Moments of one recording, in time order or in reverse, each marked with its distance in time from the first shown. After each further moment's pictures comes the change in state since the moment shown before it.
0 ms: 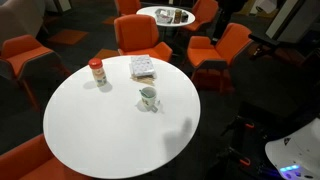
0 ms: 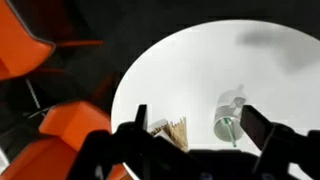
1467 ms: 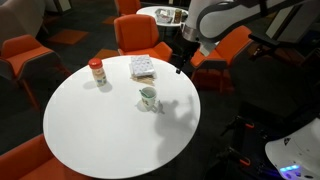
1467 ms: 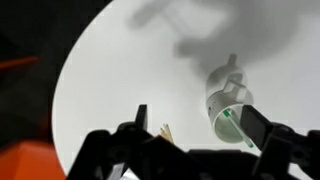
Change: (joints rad) arm -0.005 0.466 -0.075 0.034 0.287 0.404 0.022
